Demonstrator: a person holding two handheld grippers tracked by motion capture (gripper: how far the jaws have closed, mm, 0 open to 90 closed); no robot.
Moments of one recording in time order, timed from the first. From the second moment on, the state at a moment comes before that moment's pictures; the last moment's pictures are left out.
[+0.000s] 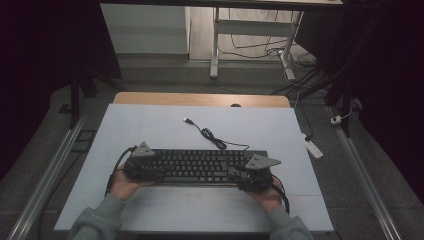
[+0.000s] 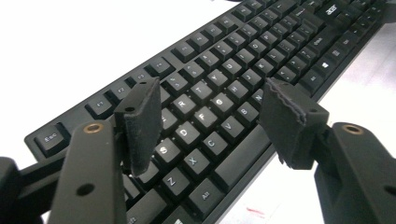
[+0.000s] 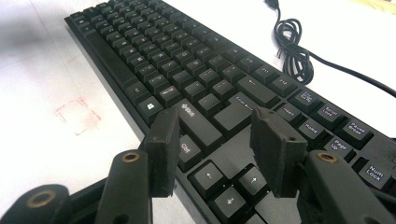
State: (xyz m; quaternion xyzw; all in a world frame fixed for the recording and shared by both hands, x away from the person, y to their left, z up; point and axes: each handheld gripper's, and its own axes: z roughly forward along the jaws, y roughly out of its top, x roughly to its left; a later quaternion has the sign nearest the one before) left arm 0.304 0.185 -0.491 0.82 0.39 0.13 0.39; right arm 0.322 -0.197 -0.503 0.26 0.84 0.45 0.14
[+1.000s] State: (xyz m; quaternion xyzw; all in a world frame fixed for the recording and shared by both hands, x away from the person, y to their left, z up) left arm 0.308 0.199 -0.499 0.83 0.41 0.15 0.34; right arm 0.324 -0.194 -0.506 0.25 0.85 0.44 0.14
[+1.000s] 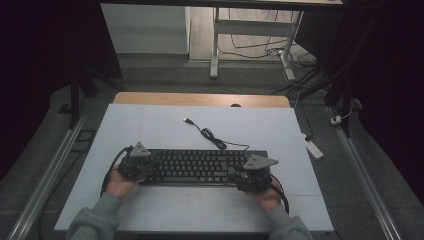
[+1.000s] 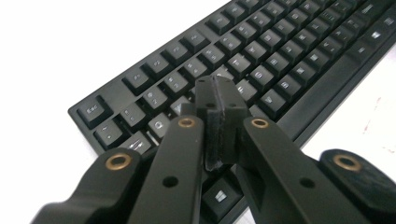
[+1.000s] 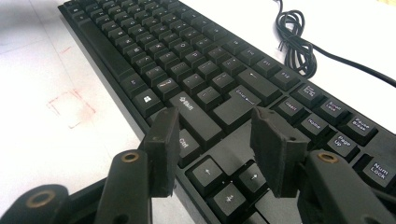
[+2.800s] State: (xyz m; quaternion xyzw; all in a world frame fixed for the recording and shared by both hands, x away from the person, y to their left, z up) left arm 0.305 0.210 -0.498 0.80 0.42 0.12 0.40; right arm 0.324 -0.194 -0.507 0.25 0.85 0.43 0.14
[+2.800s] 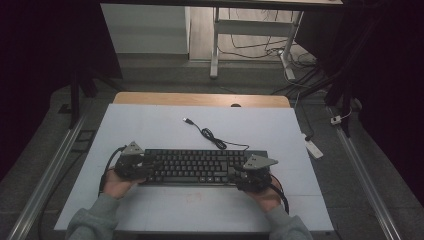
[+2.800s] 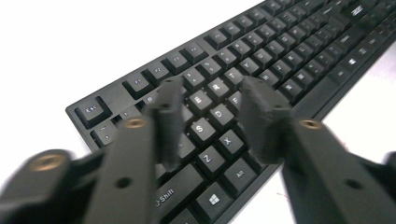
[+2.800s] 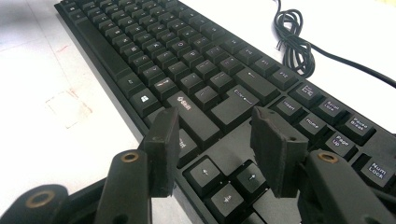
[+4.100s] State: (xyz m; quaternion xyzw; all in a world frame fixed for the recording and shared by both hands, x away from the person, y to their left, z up) left arm 0.303 0.207 -0.496 0.81 0.42 0.11 0.40; right arm 0.327 -0.181 -0.492 0.24 0.84 0.46 0.13
